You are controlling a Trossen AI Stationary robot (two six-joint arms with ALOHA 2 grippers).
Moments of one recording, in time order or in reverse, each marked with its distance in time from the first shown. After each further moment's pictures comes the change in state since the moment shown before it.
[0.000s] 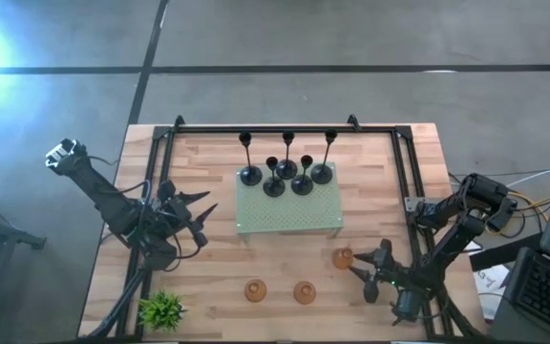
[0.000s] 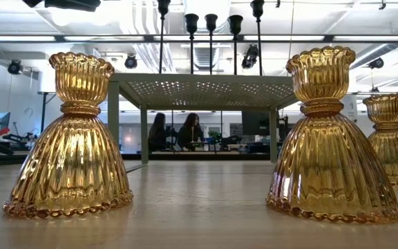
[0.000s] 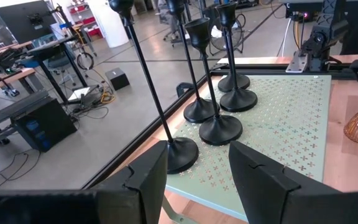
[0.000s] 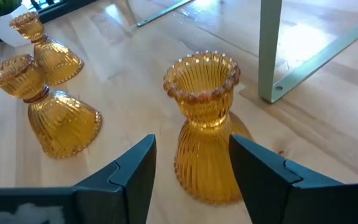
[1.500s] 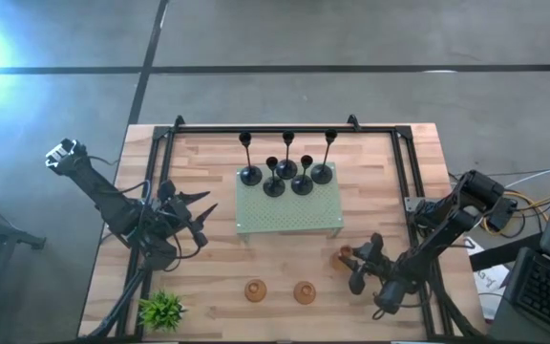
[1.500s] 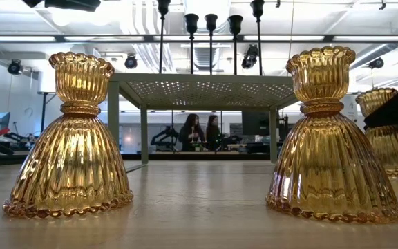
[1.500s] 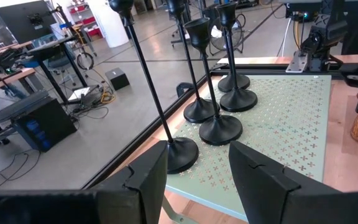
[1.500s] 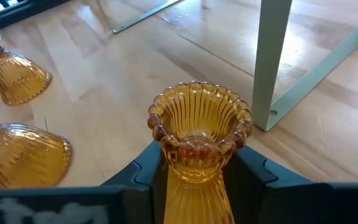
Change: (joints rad) left arm 0.000 0.000 0.000 0.000 0.000 0.000; right arm -0.163 -0.006 0.000 0.116 -0.049 -0.180
